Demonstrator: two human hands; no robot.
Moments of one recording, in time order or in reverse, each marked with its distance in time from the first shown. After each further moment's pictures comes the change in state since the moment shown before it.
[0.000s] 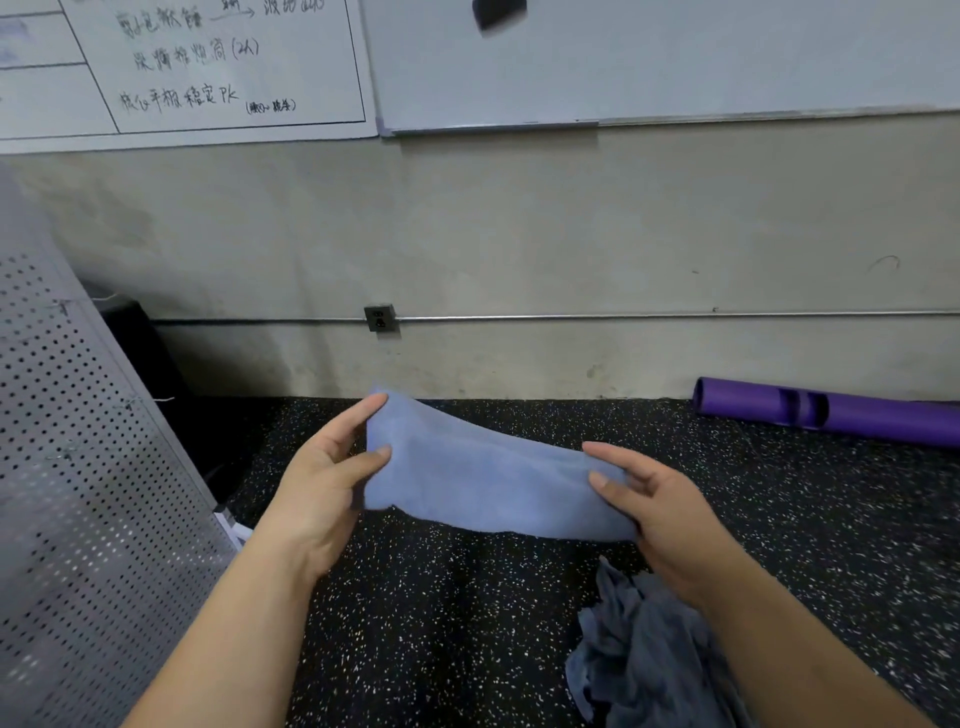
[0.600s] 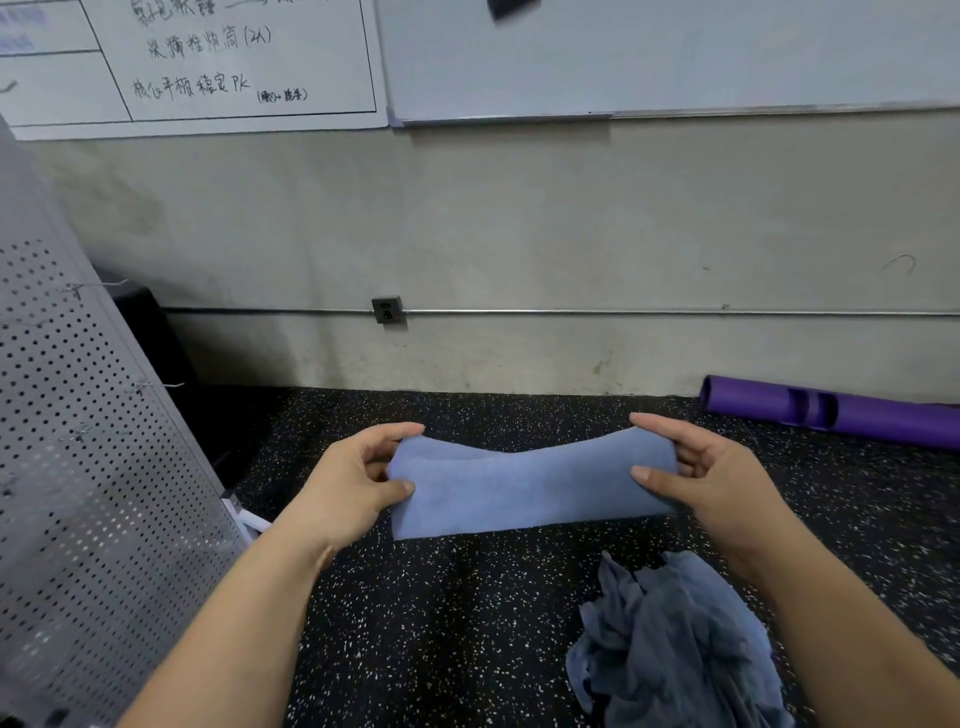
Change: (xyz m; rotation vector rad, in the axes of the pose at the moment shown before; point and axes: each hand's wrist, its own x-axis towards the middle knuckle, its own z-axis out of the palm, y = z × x) left_hand 0.004 -0.021 -0.013 0.538 -0.102 -0.021; right_hand -0.003 -0.027 -0.038 -0.260 0.036 -0.190
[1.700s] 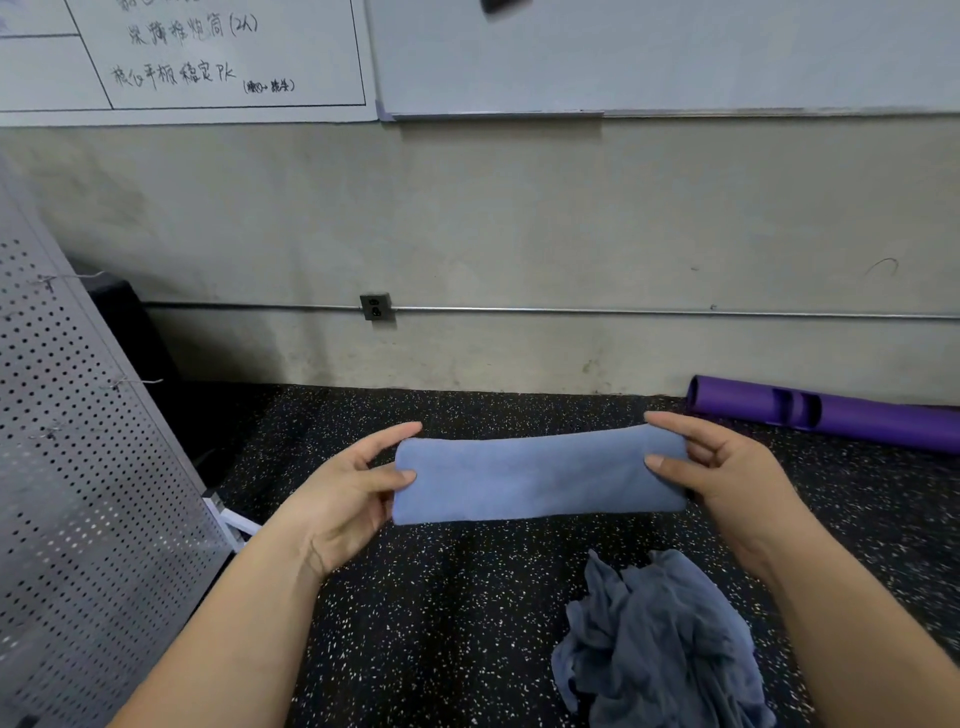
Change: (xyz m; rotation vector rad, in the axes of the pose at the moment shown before) left_hand 0.004 0.001 0.021 -0.651 -0.118 -0.283; right_hand 0.009 0.005 -0.022 0.101 0.093 0.055
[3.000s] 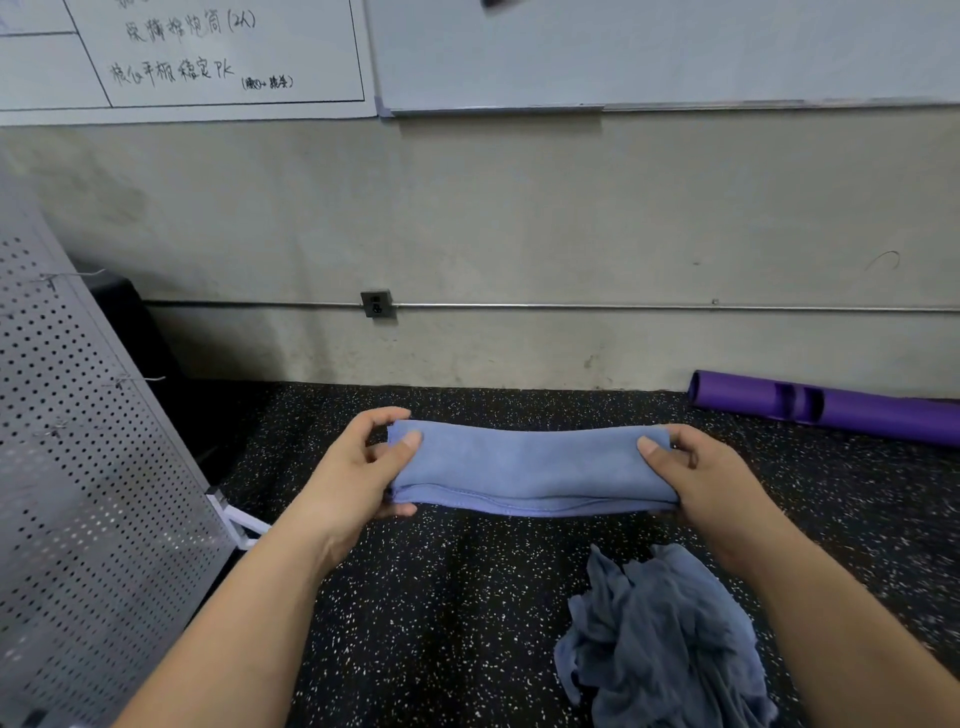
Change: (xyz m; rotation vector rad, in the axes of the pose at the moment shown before) left_hand -0.012 0.003 0.015 0.380 0.156 0.203; right_hand -0.005 0.011 0.015 -0.234 0.035 0.051
